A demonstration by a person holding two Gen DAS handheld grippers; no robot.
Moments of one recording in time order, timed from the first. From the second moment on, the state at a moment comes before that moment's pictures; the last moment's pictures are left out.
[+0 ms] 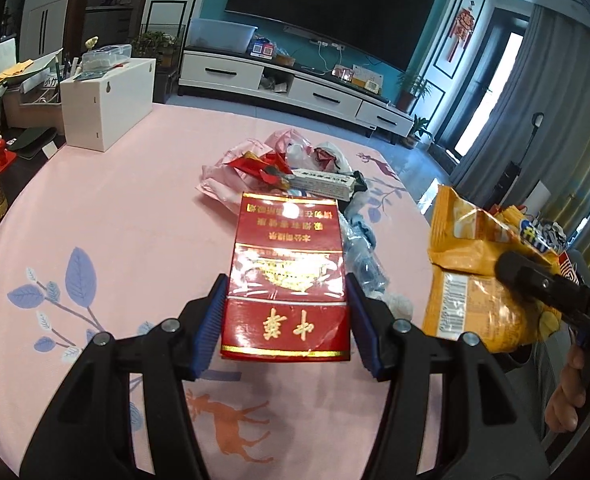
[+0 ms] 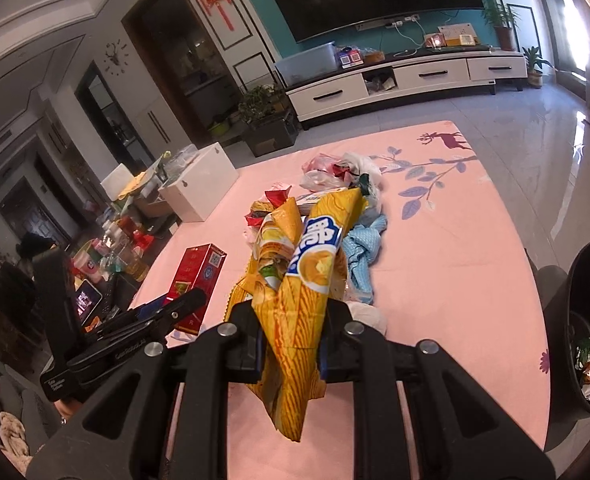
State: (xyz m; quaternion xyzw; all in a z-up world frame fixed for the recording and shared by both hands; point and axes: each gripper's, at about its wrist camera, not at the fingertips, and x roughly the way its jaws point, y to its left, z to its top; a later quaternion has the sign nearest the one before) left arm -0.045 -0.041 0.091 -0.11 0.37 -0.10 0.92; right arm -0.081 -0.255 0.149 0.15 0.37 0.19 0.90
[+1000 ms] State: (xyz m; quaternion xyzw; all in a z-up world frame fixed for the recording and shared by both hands) left arm -0.051 -0.080 0.078 -0.06 0.39 -0.14 0.91; right arm -0.076 -0.272 0.141 0.17 0.37 0.14 0.90
